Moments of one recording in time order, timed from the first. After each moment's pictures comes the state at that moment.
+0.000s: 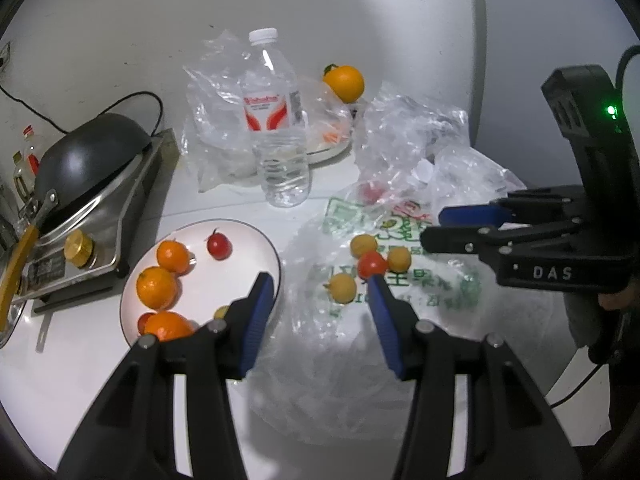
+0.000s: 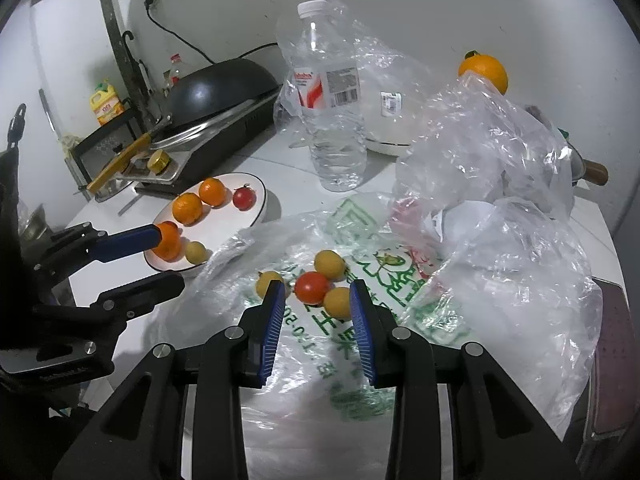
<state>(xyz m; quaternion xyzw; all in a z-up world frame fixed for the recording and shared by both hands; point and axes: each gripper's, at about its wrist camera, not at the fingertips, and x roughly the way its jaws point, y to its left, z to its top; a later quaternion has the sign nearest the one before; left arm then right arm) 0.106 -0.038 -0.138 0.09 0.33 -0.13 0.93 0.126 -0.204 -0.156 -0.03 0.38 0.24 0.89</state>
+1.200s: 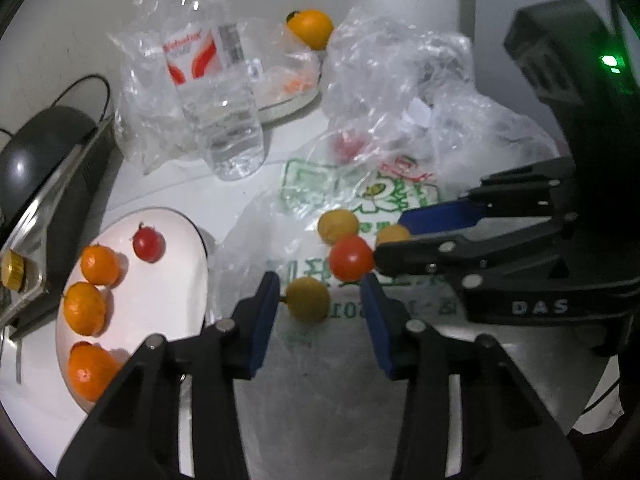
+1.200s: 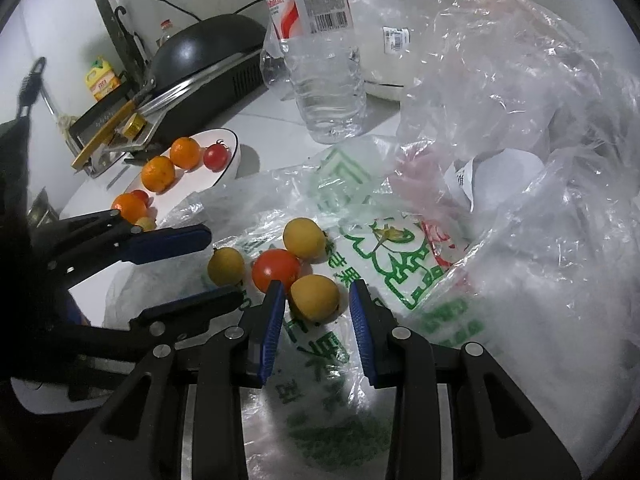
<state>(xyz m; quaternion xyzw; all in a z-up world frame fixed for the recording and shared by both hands) 0.167 -0.076 -0.194 0.13 0.40 -0.16 0.90 0.173 -0.206 -0.206 -0.03 0.44 0.27 0.86</state>
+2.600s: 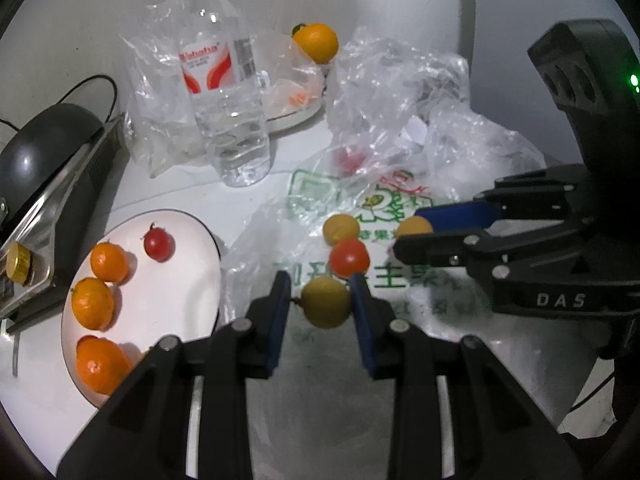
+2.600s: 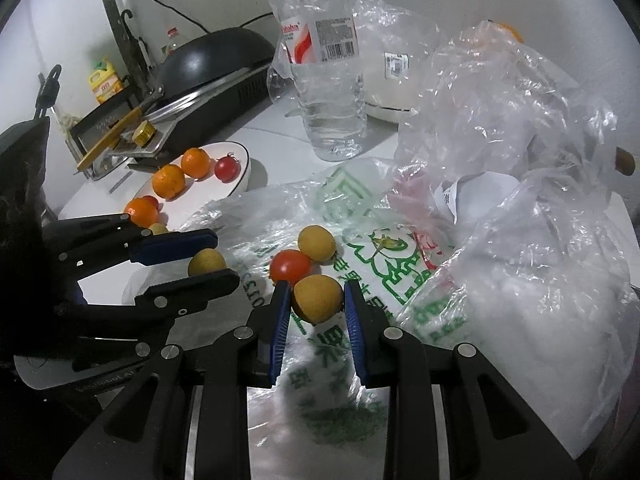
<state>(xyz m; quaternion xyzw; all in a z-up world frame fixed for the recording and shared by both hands) 0.152 -0.068 -0.177 0.11 0.37 -0.17 0.91 0.153 -0.206 -0.187 -0.04 0.41 0.26 0.87</state>
